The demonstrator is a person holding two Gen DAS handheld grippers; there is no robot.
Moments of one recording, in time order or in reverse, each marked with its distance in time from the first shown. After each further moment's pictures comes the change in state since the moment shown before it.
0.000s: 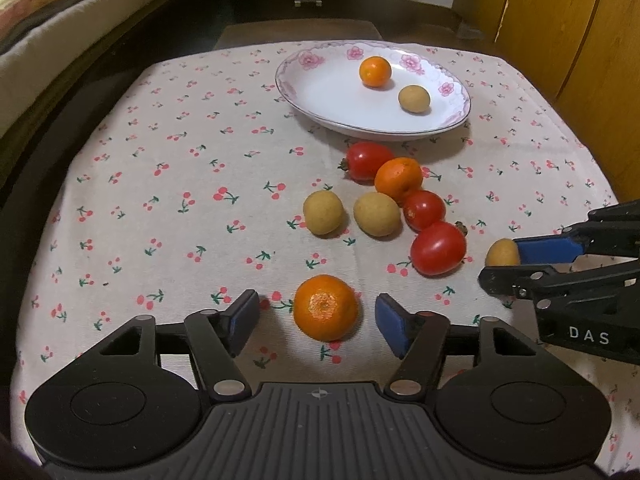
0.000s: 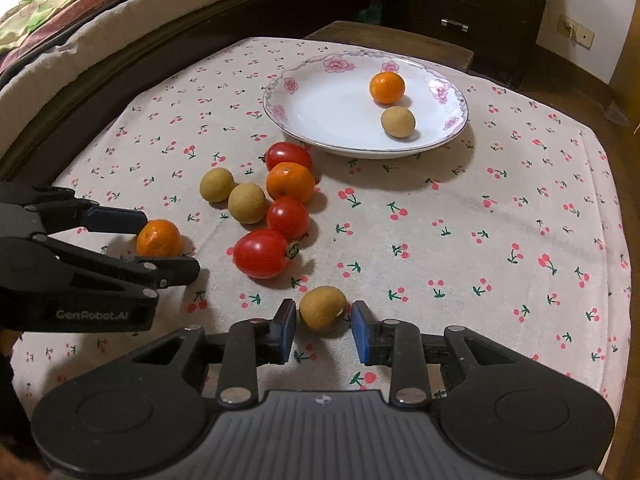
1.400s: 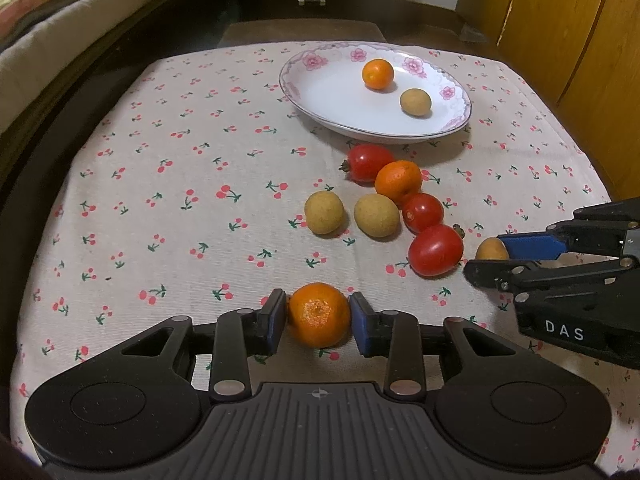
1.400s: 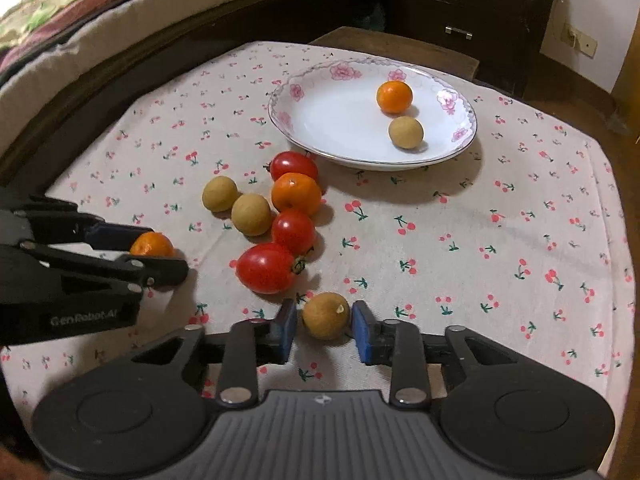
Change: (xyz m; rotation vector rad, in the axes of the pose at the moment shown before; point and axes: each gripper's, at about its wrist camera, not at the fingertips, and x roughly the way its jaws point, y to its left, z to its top) left arm -0.005 0.002 0.002 -0.022 0.008 -0.013; right arm 0.005 0.005 0.005 -0.020 -0.014 -0.011
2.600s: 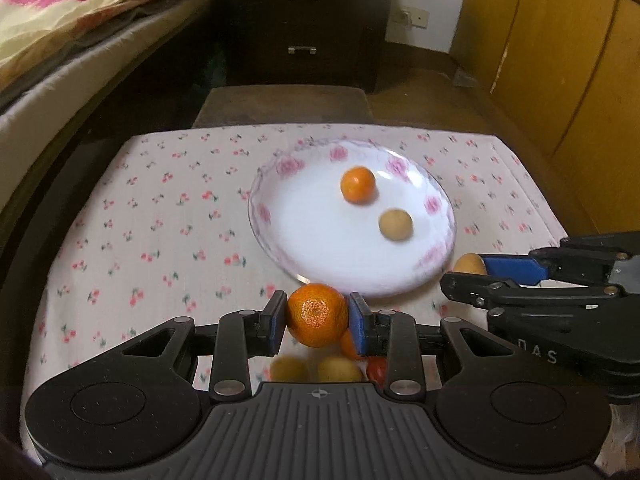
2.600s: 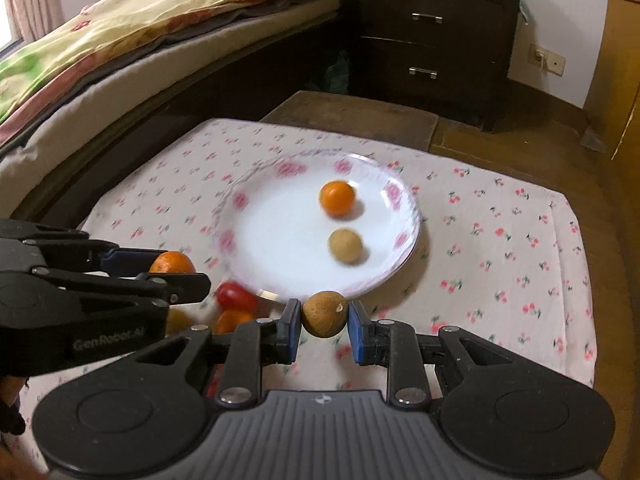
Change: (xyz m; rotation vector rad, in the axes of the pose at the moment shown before) left arm 0.003 -0.015 0.088 -0.023 -0.107 -0.029; right arm -0.011 -0.046 0.069 0.098 -0.124 -0.029
